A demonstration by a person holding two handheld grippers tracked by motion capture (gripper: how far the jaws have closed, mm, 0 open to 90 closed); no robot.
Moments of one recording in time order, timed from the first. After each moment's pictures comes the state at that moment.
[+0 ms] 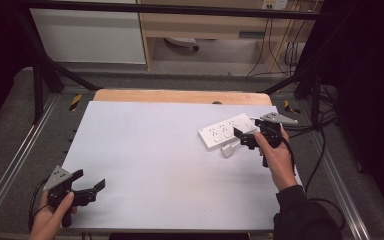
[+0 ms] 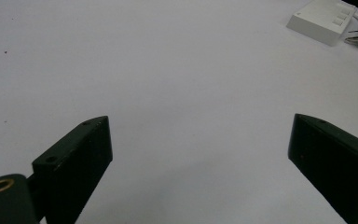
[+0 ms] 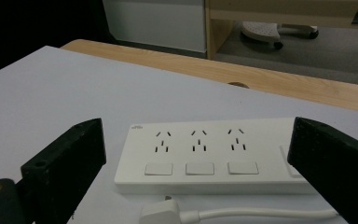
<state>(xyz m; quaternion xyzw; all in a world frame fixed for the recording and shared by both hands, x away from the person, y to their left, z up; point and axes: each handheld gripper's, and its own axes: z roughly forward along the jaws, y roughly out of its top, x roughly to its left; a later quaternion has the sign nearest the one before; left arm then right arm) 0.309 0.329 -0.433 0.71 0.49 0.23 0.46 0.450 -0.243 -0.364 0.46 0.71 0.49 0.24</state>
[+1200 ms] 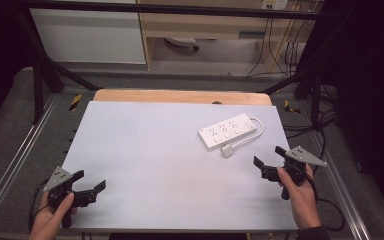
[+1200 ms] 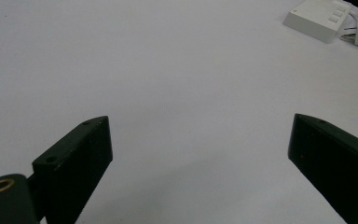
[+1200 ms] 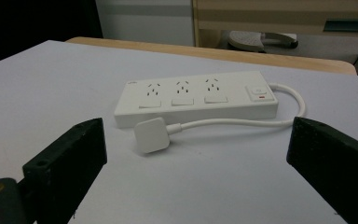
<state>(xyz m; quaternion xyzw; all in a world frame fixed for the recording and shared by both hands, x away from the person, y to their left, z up) 0.308 0.327 -0.433 0.71 0.48 0.22 0.46 0.360 -0.294 -0.401 0.46 0.68 0.51 0.27</state>
